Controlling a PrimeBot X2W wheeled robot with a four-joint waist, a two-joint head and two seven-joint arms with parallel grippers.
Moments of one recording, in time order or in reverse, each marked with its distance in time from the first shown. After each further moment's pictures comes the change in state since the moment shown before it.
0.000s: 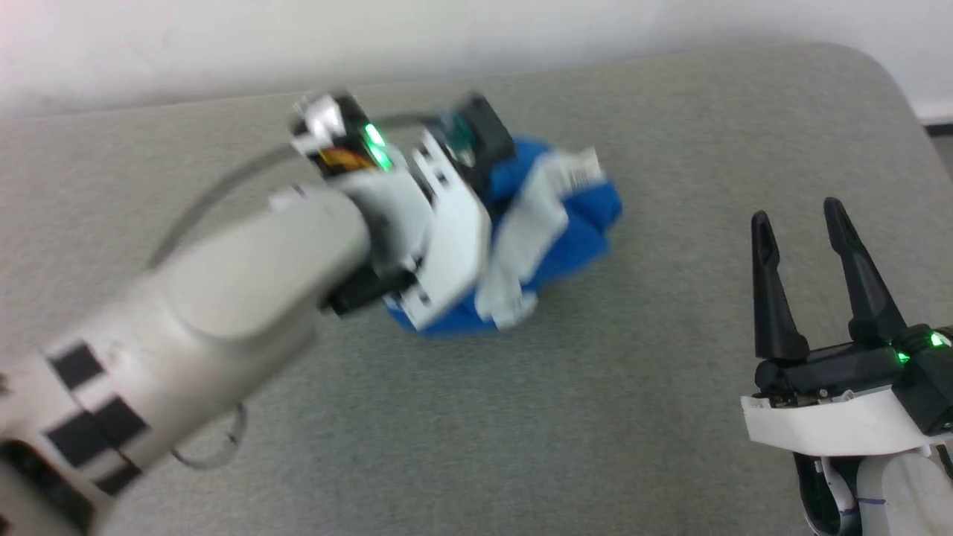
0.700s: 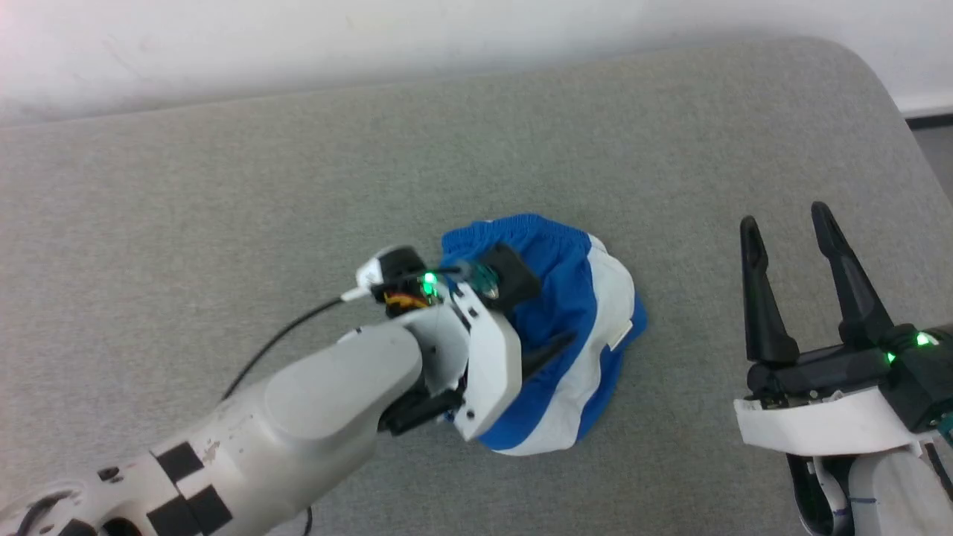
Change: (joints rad) left arm 0.306 -0.139 -0.017 0.102 0.019 0.000 -0.193; right arm -0.007 0.000 0.011 0.026 -0.005 0.000 0.000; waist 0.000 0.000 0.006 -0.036
